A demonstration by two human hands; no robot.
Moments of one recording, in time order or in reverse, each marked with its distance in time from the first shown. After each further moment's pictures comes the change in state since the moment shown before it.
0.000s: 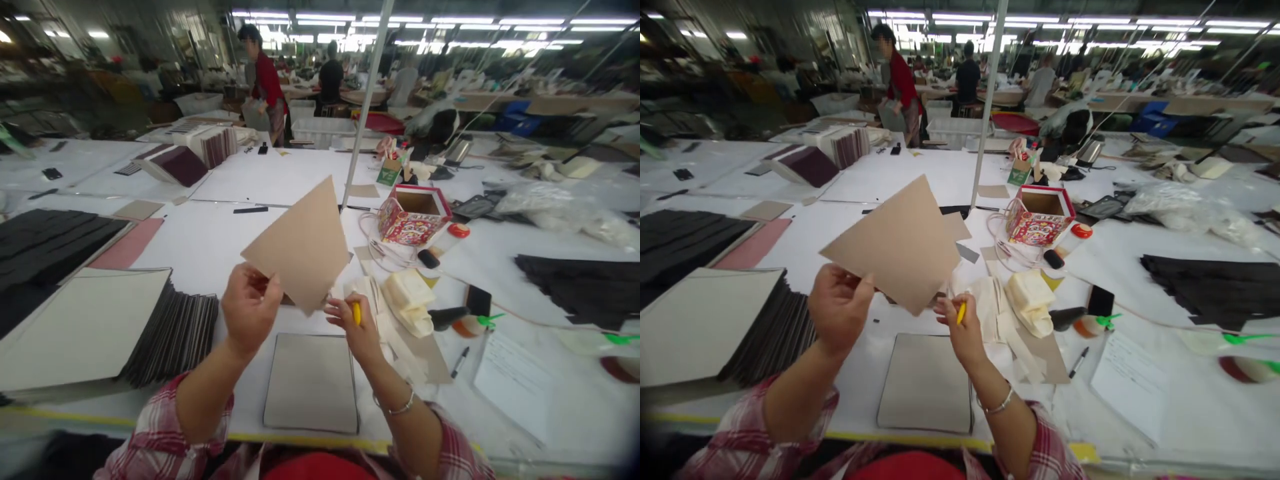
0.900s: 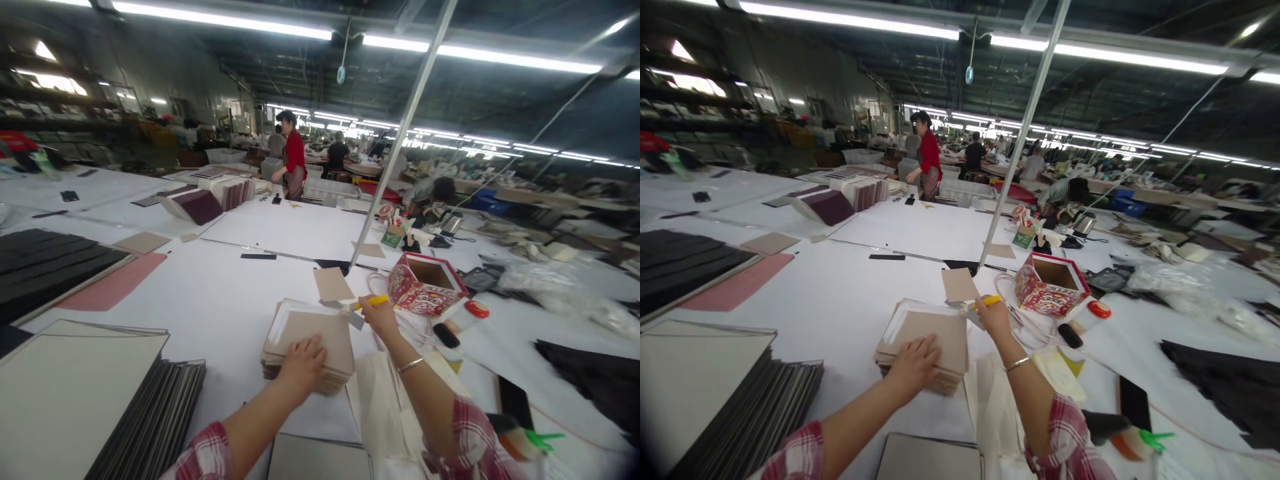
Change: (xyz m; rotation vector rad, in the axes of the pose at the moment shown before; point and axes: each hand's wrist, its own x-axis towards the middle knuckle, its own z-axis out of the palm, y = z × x) left_hand 0.013 -0.154 0.080 0.747 -0.848 0.422; right_hand 0.227 -0.016 0.014 -0.682 0.075 -0.083
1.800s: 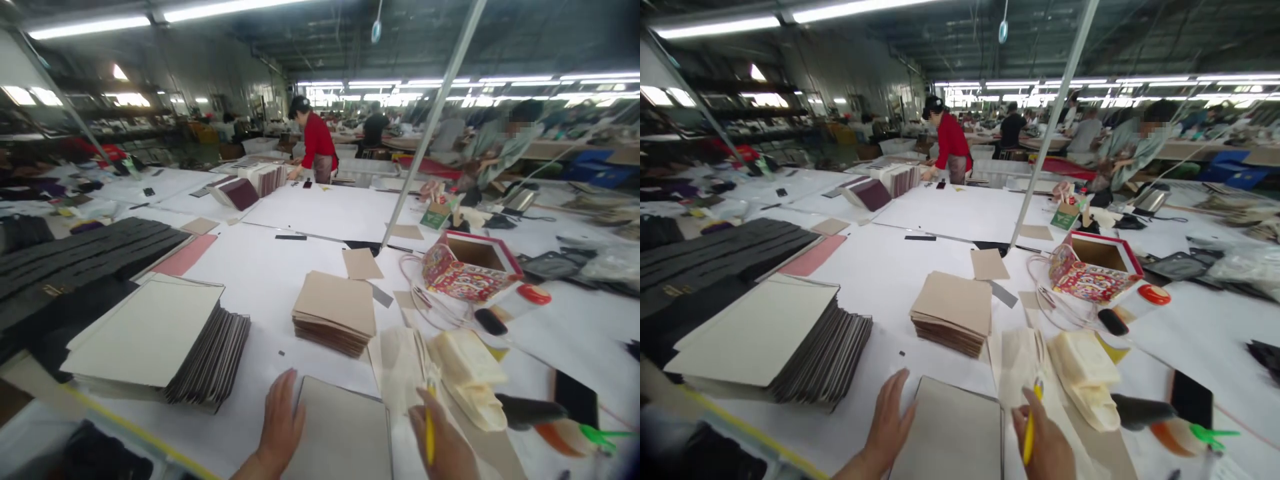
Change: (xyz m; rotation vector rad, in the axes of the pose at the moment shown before) left_hand -0.199 0.054 0.033 -0.182 0.313 -0.465; right_hand -0.245 0.122 -0.045 -0.333 0.074 -0.361
